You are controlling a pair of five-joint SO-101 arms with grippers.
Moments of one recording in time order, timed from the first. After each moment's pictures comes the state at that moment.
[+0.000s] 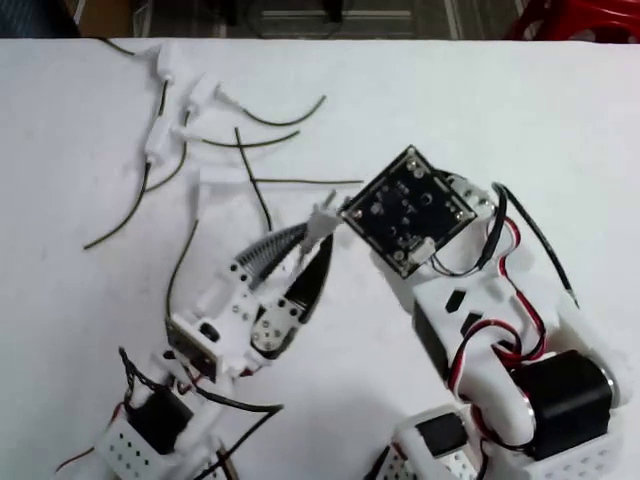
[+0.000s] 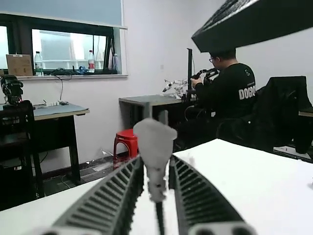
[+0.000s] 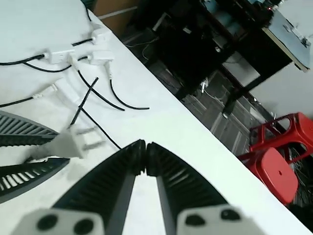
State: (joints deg) left arm 34.7 -103.6 94.9 7.9 -2.1; right arm -19.5 -48.5 -3.0 83.4 34.1
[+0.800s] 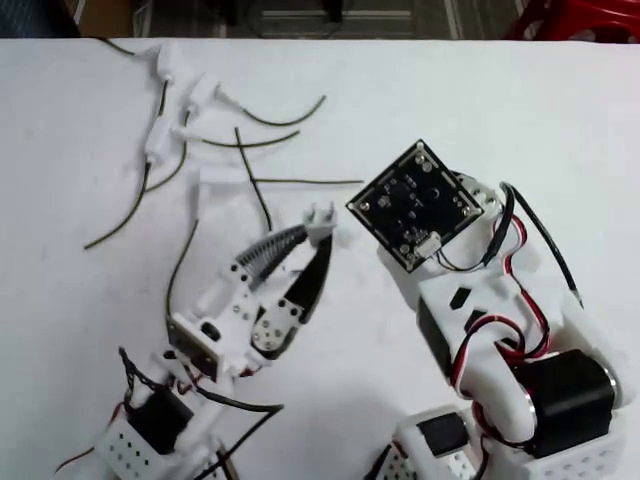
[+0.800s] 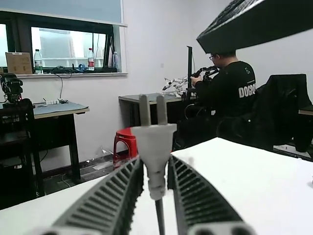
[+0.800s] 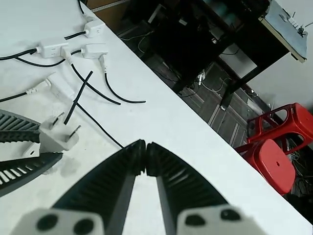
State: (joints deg) left arm 34.7 -103.6 94.8 8.4 -2.1; right arm -18.4 -48.5 -3.0 84.1 34.1
